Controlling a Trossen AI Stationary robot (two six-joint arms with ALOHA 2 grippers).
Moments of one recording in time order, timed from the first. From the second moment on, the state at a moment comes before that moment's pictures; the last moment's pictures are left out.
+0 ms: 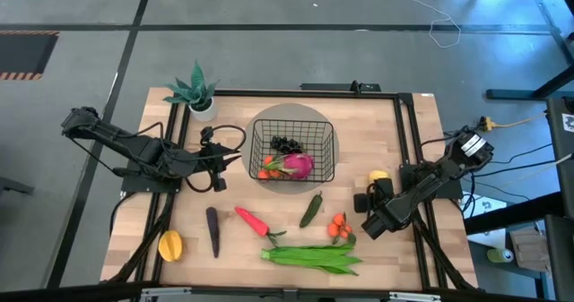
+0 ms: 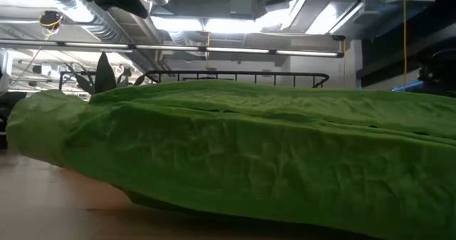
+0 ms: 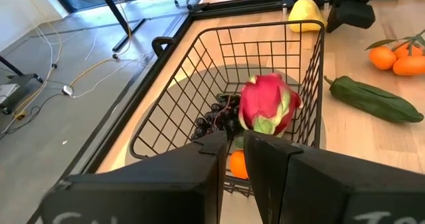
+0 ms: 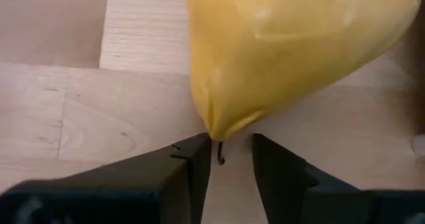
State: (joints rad) left arm -0.37 0.85 0.72 -0.32 -0.76 -0.07; right arm 0.70 1.63 0.70 -0.94 0.32 2.28
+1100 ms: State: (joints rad) left arm -0.37 0.85 0.72 -0.33 -0.76 -0.07; right arm 0.69 1.64 0.88 -1.12 0.39 2.19
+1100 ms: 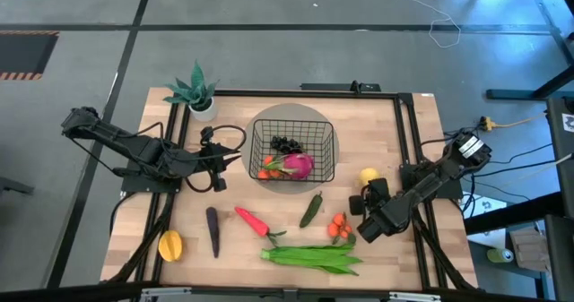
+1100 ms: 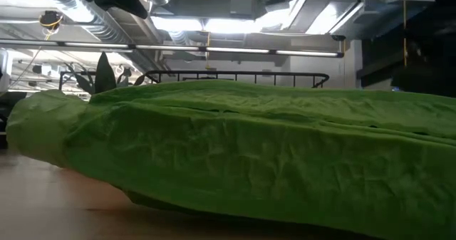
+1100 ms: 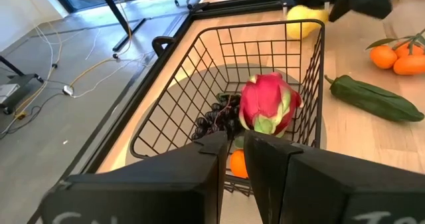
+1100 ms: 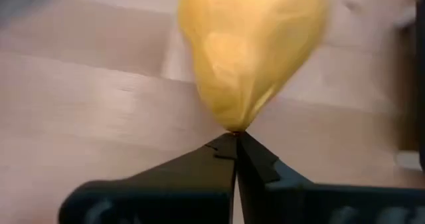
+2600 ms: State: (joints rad) left arm -0.37 0.85 0.72 -0.33 -0.74 -0.08; right arm 0.37 1.63 1.20 -0.73 1.02 1.06
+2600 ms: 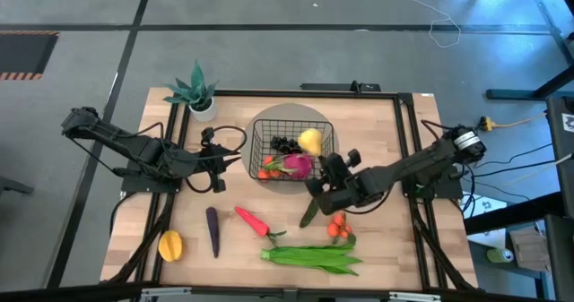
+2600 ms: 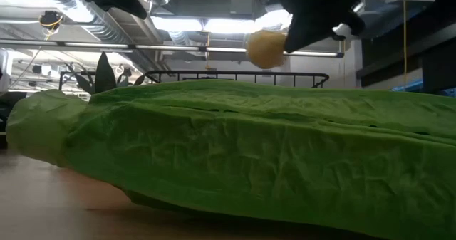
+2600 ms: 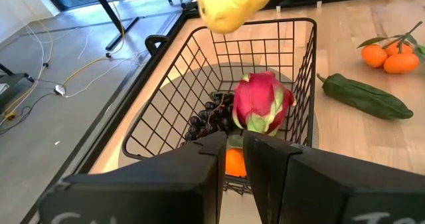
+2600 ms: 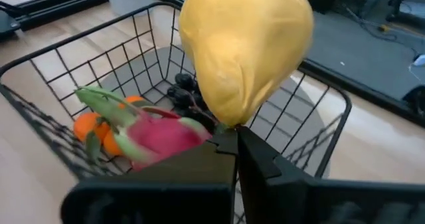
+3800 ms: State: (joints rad) left arm -0.37 0.85 0.72 -0.33 -0.74 -0.08; right arm 0.34 1.63 1.18 -0.72 1.03 1.04
